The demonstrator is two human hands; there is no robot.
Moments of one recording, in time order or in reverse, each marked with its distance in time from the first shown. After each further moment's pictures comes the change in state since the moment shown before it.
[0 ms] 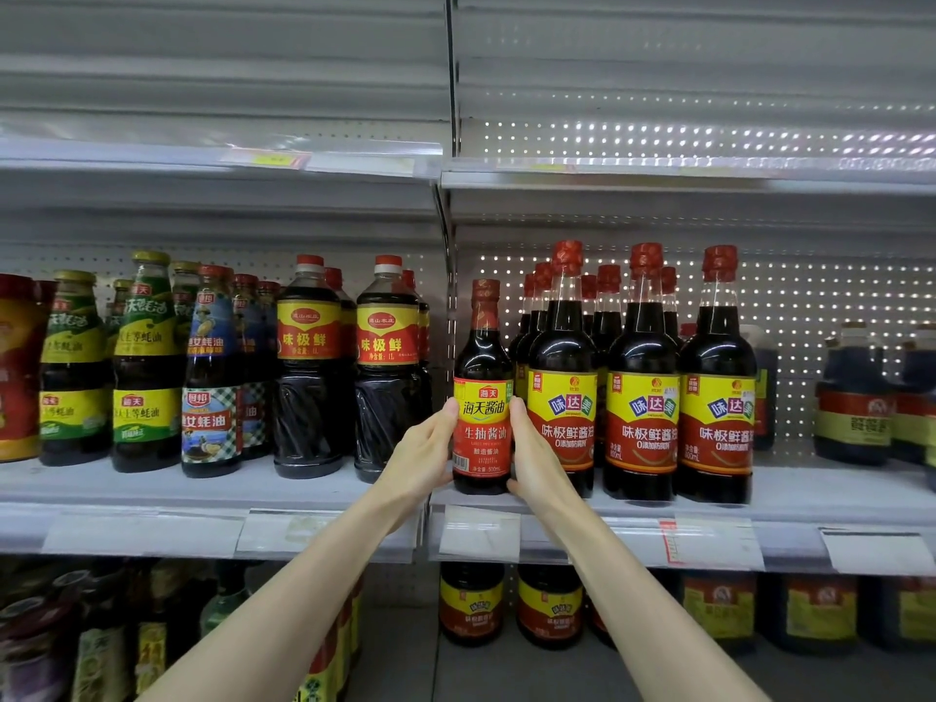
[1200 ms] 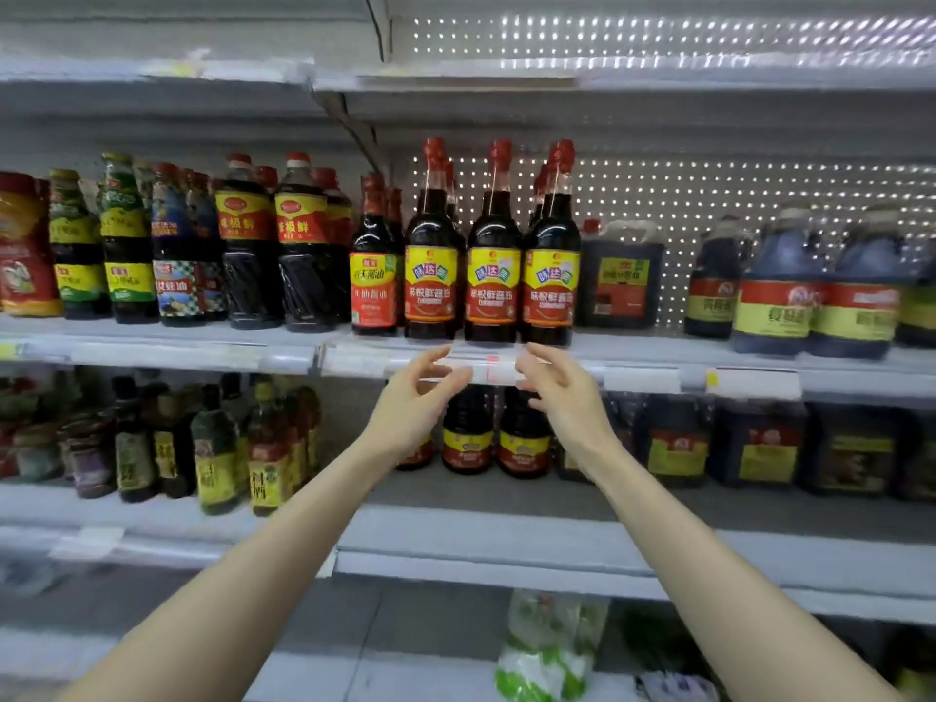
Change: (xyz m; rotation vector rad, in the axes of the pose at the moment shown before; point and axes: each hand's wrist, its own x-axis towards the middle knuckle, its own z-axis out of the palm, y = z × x) left_hand -0.159 0.038 0.166 0.184 0.129 0.070; right_hand -0.169 -0.009 -0.193 -0.177 0.053 -0.125
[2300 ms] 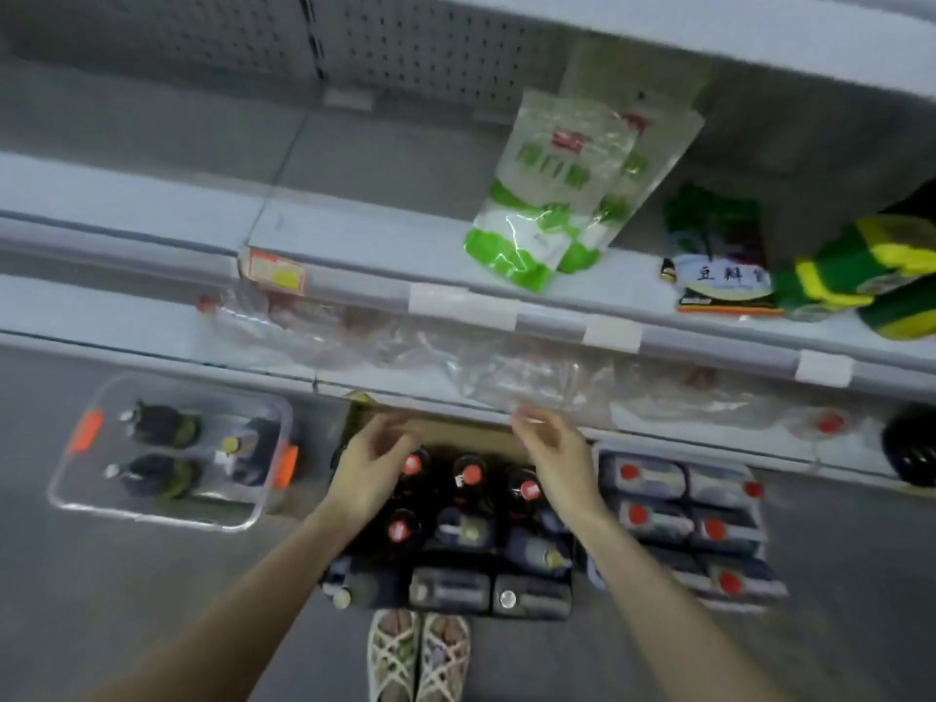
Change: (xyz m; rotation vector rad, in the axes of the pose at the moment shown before) left_hand -0.341 -0.413 0.206 -0.110 -0.087 -1.044; right_hand -0.323 0.489 -0.011 -0.084 -0.119 0.930
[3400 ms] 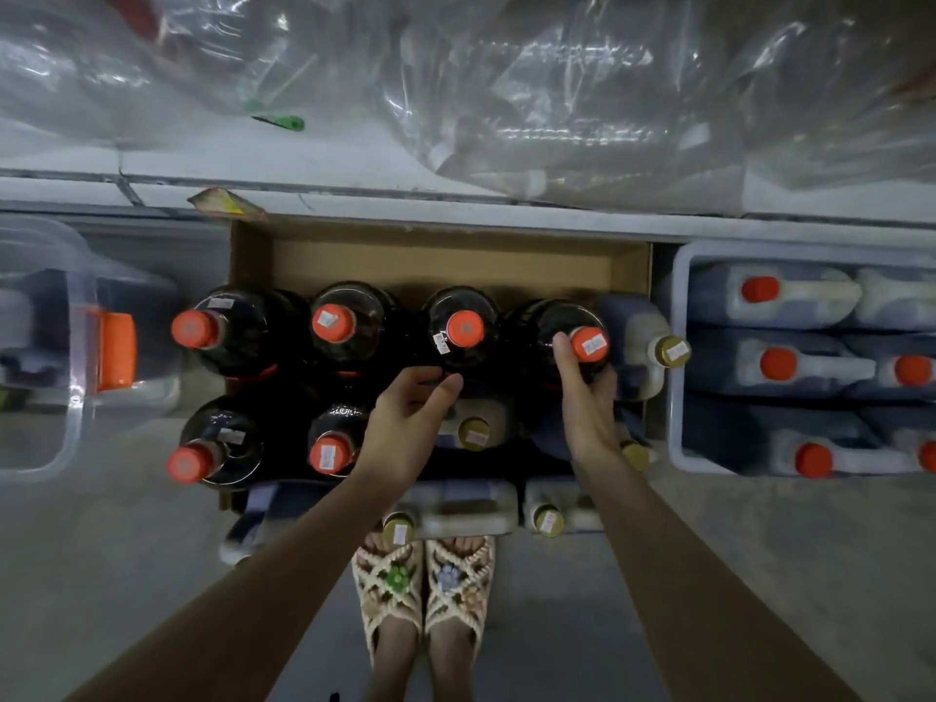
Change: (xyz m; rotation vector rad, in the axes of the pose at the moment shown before) left_hand 0.140 -0.349 0.133 0.086 -0.113 -0.300; right_hand 0.116 0.383 0.047 0.182 0.305 0.615
